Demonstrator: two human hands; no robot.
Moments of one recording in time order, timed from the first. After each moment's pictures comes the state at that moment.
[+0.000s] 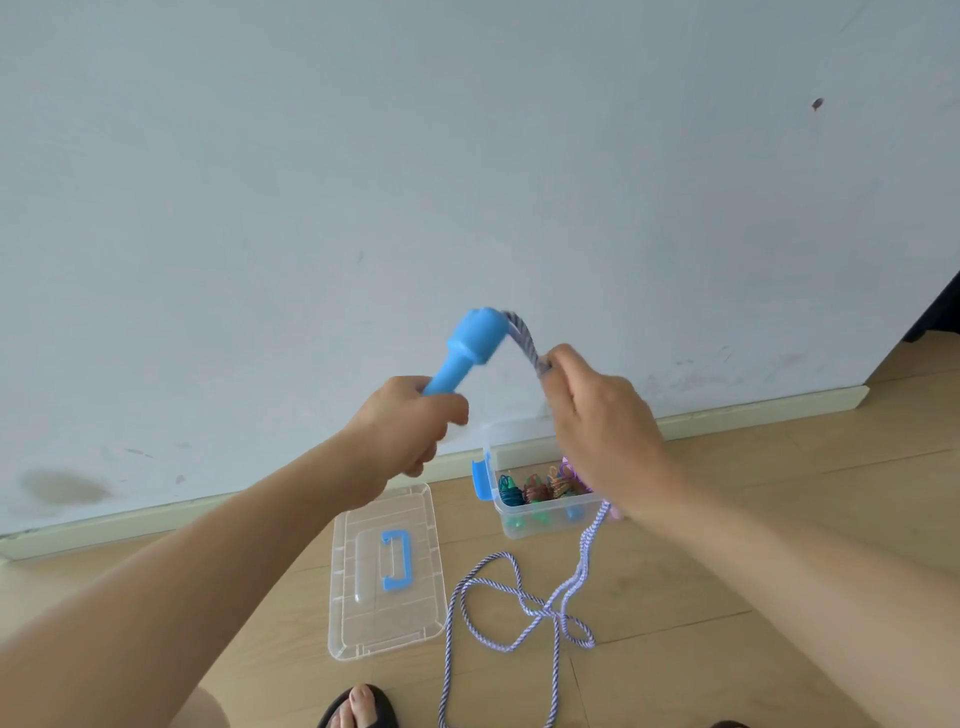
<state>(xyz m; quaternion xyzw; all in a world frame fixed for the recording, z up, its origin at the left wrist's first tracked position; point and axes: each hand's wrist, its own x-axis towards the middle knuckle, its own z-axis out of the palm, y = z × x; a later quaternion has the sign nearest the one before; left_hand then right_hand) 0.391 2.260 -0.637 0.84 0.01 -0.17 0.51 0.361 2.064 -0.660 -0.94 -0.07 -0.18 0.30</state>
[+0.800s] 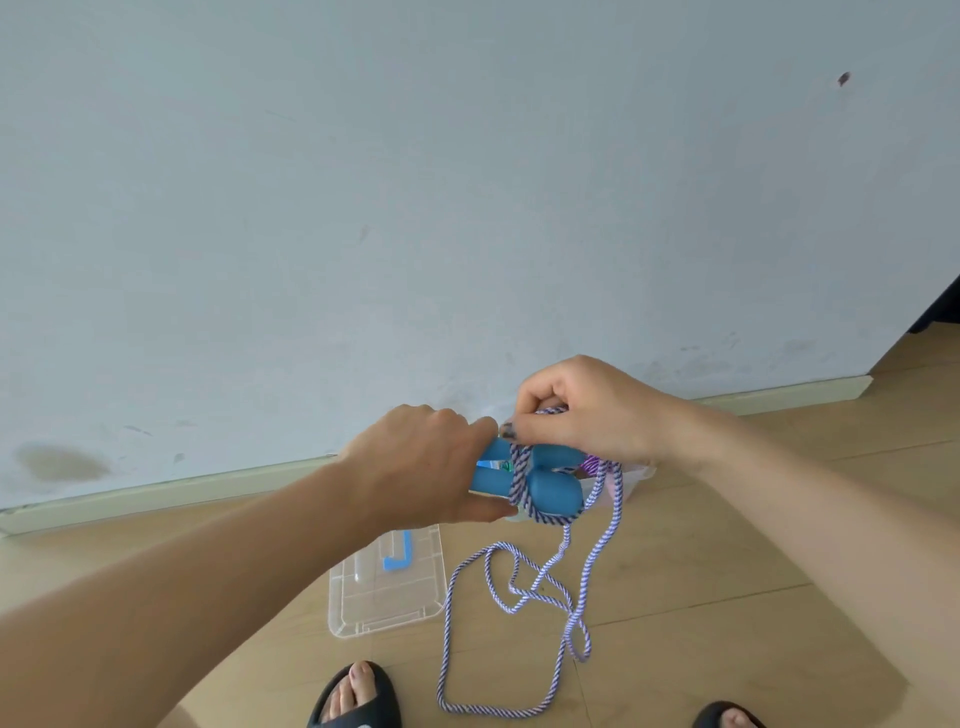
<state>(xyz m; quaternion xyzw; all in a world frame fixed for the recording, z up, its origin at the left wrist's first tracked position) 0.369 2.260 -0.665 0.94 -0.32 0.03 -0.11 0.363 2.063 -0.635 -0.89 -0.17 0.13 0.40</state>
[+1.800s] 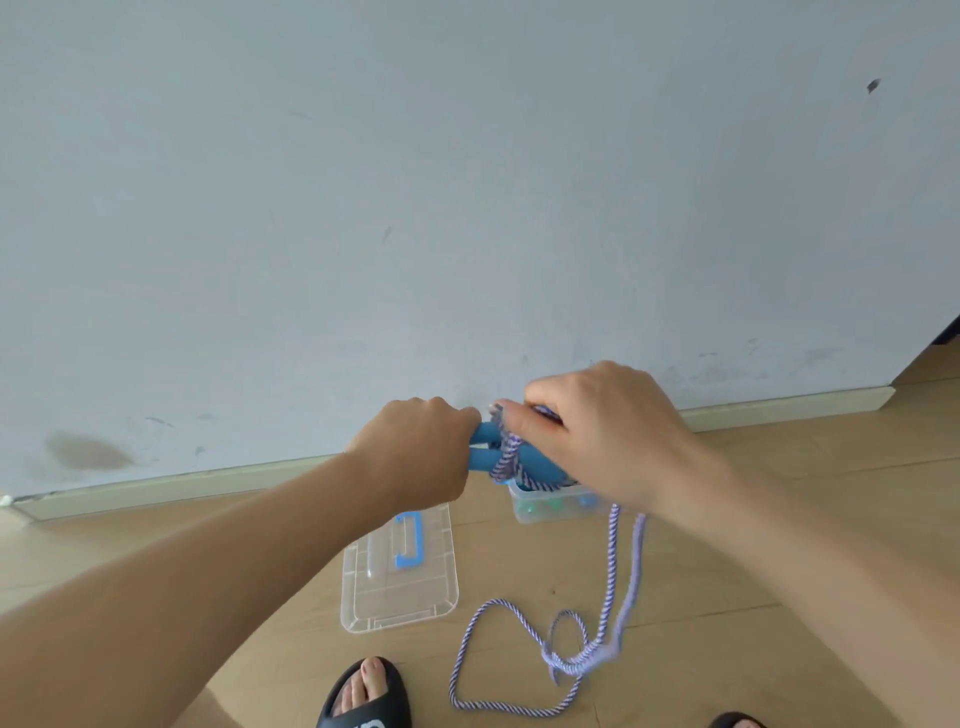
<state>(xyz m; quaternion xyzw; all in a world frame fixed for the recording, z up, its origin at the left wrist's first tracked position) 0.386 2.275 -0.675 0.96 -0.25 -0.02 -0.11 0.339 2.093 -0.628 -0.96 -0.19 -0.11 0.17</state>
